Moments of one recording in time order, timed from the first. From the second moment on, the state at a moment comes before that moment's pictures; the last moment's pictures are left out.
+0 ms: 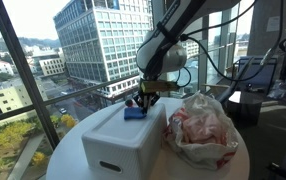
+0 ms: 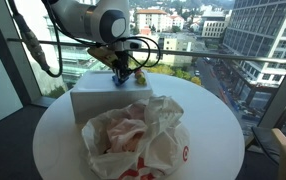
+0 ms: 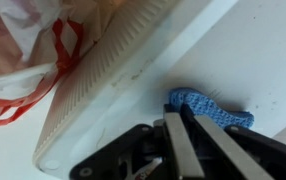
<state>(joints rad) 0.13 0.33 0.07 -2.03 0.10 2.61 0.34</state>
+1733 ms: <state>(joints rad) -0.02 0.00 0.02 -2.36 -0.19 2.08 0.76</state>
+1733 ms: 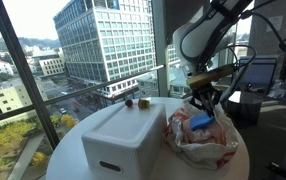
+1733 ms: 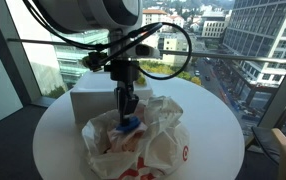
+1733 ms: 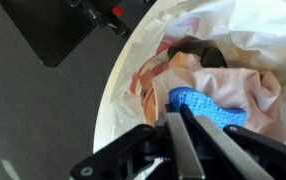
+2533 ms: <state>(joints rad) 0.00 0.15 -0.03 -2.28 -0.15 2.21 0.56</state>
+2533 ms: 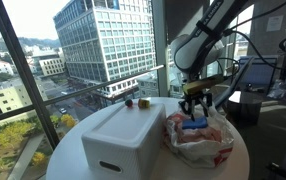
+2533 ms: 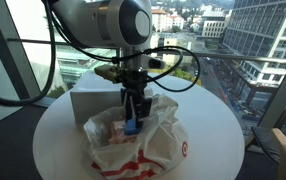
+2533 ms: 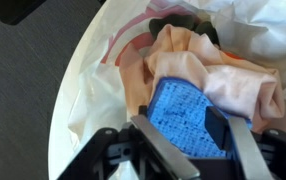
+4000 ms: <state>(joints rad) 0.11 0.33 0.08 -1.78 -0.24 2.07 -0.08</state>
